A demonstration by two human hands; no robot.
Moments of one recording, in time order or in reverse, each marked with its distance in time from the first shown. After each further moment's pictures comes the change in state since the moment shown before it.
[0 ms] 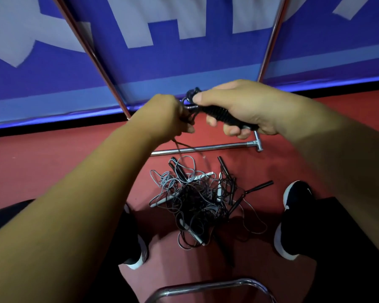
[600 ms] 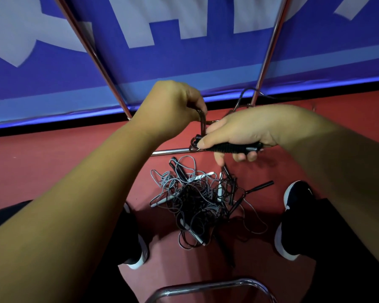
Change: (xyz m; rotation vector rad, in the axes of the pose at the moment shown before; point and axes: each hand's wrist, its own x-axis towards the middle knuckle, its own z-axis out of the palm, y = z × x) left_hand -0.010 0.016 -0.008 -0.120 0.220 0.286; right_hand 0.002 0.019 0.013 -0.320 -0.320 0.258
